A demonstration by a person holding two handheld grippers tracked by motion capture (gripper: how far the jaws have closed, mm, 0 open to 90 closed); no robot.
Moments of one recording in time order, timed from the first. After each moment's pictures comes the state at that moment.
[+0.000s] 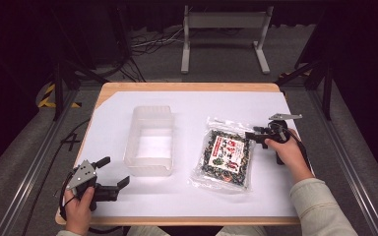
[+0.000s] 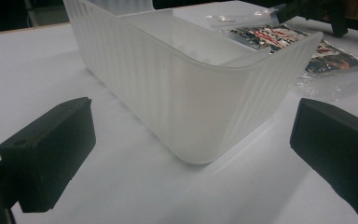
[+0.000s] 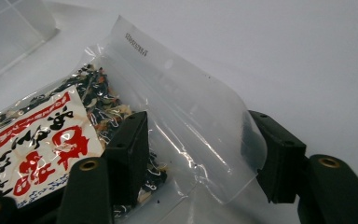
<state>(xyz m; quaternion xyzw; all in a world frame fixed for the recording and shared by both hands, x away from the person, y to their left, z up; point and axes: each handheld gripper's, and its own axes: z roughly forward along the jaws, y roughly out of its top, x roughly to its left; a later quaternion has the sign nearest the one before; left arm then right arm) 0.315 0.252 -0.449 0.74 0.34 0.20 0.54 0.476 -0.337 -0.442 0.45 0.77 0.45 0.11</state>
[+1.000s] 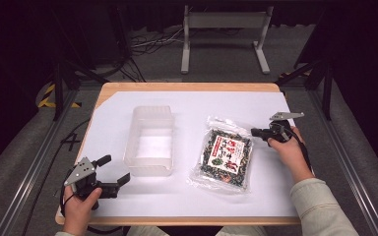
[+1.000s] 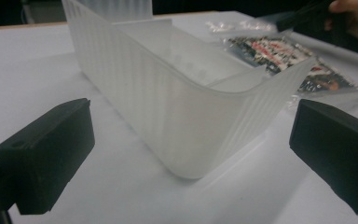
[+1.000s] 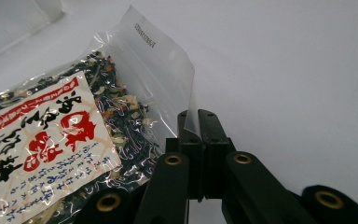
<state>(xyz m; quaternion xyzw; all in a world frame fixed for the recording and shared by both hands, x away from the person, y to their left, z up) 0.319 0.249 -0.441 0.74 0.36 0.18 0.54 0.465 -0.336 -0.421 0.42 0.79 0.42 0.14</state>
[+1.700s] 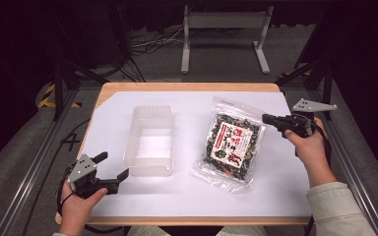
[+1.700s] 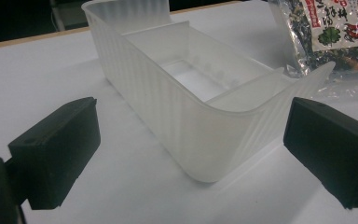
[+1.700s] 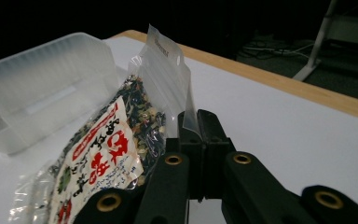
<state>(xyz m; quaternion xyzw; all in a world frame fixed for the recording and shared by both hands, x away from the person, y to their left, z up) 0.315 0.244 -0.421 0.74 0.37 0.22 0.52 0.421 -0.344 -0.330 0.36 0.76 0.51 0.19</state>
